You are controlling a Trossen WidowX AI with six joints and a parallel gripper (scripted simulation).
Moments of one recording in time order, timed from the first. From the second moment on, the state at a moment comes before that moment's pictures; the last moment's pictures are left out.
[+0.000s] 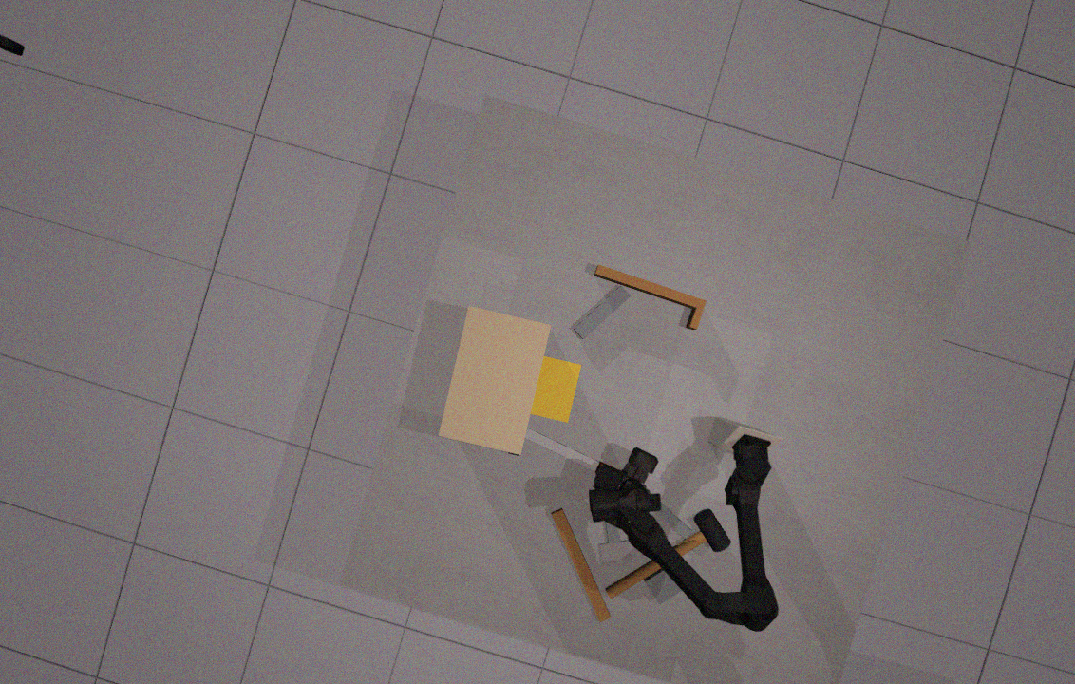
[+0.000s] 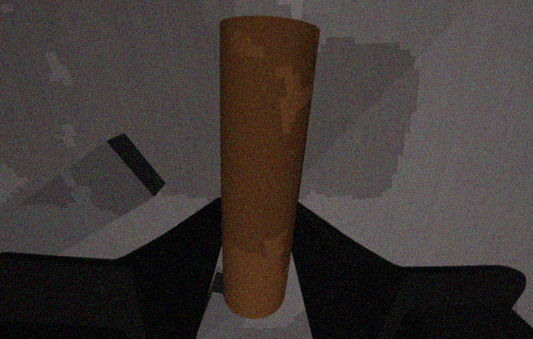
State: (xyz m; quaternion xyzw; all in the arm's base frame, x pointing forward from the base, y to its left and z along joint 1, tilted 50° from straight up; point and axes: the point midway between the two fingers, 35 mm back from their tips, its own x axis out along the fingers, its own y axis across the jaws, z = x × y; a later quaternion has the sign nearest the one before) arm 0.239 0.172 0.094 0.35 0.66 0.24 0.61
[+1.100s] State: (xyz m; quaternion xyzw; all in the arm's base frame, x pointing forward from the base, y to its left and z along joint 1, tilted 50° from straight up) arm 0.225 0.175 0.099 0.36 0.66 0.24 0.62
